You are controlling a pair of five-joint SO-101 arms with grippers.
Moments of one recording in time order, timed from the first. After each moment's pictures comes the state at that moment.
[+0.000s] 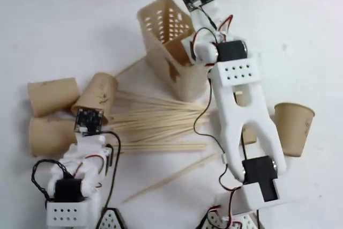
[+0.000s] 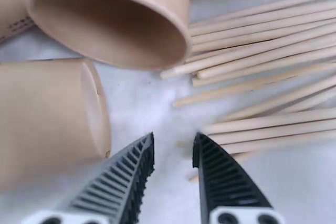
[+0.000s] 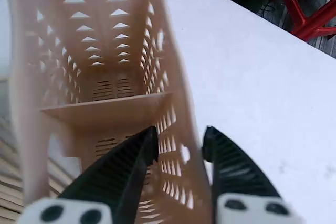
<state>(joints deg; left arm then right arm) -7.2 -103.3 97.1 72.7 -6.3 -14.9 0.6 -5.3 58.2 20.3</state>
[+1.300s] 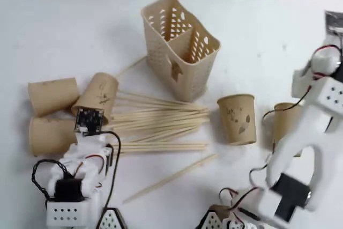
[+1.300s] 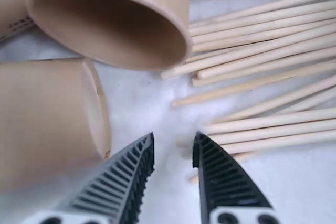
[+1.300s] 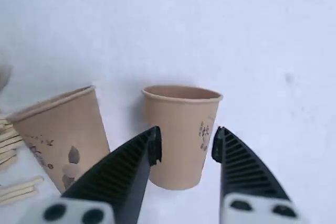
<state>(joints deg) -7.2 -103.3 97.1 72.7 -6.3 28.6 -5.0 -8.8 90.5 18.7</state>
